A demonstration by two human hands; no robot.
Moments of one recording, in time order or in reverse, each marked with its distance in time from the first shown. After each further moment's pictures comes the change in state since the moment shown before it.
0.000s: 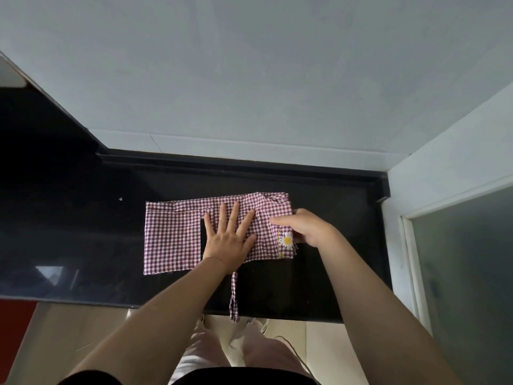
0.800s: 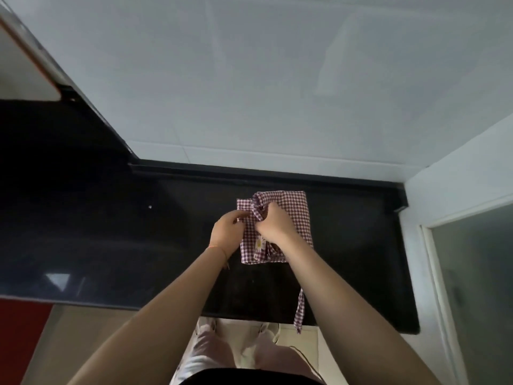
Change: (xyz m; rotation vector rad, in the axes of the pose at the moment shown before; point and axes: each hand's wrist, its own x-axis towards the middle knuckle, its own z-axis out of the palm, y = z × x) left_hand -0.005 -0.047 -0.058 -1.066 0.122 -0.288; right_hand -0.024 -0.059 0.108 -0.421 0.313 -0.289
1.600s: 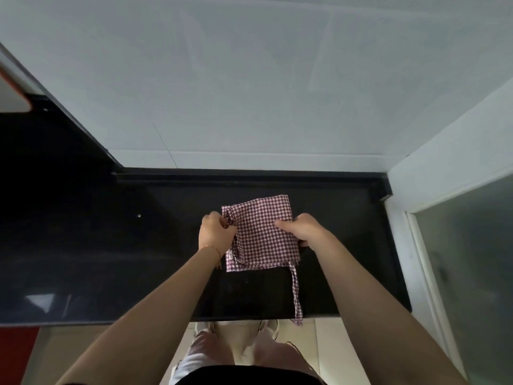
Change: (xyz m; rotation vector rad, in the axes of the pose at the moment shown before) left_hand 0.007 -0.007 -0.015 0.100 0.102 -0.046; right_hand 0.006 0.061 -0.037 0.320 -0.134 0.345
